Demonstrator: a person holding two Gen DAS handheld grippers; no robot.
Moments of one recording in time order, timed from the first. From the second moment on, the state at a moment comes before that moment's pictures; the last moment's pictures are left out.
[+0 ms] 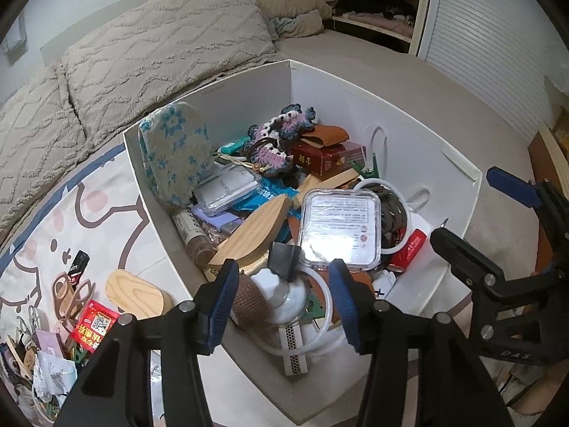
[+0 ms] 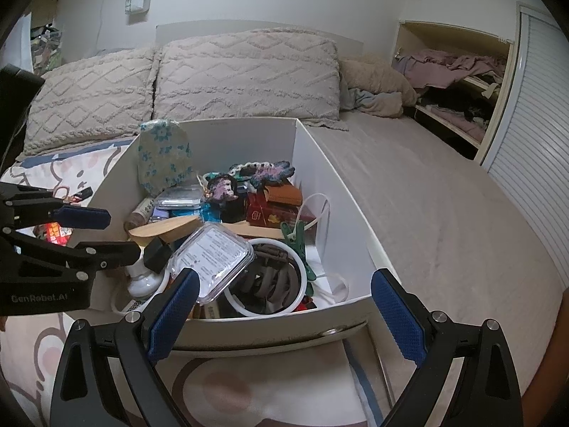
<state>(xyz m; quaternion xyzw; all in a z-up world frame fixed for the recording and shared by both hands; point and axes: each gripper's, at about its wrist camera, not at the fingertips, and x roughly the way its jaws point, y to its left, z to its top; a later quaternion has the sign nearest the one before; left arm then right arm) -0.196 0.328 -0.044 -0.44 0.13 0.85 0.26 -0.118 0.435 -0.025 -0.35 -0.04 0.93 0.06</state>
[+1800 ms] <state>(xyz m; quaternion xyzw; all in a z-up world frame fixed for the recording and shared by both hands) -0.087 0.216 0.016 -0.27 0.06 0.94 0.20 -0.028 0.385 0.033 -0.21 -0.01 0.98 0.05</state>
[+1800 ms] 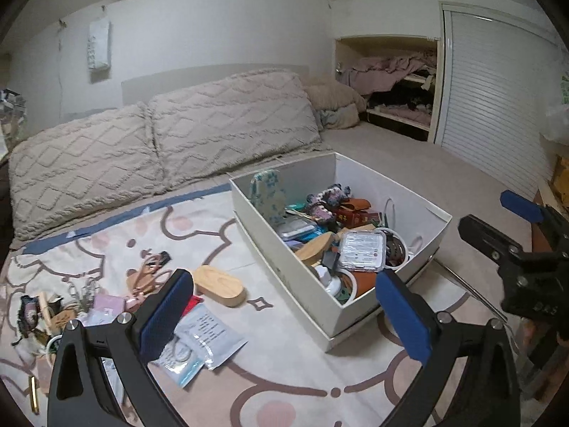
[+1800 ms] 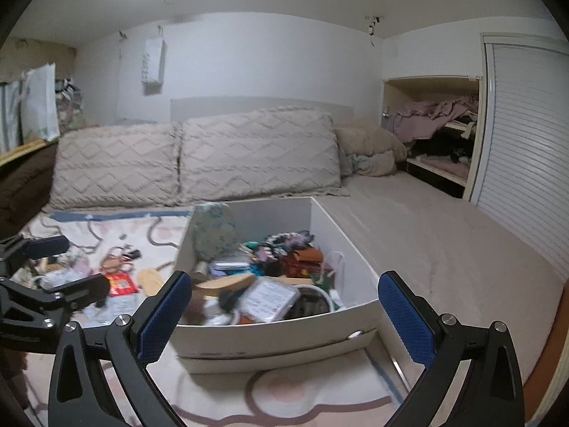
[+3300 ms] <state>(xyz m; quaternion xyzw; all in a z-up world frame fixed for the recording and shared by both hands) 0.060 0.143 0.008 -0.23 0.03 0.96 0.16 0.110 0.339 0.019 -0.19 -0.02 0.98 0.03</state>
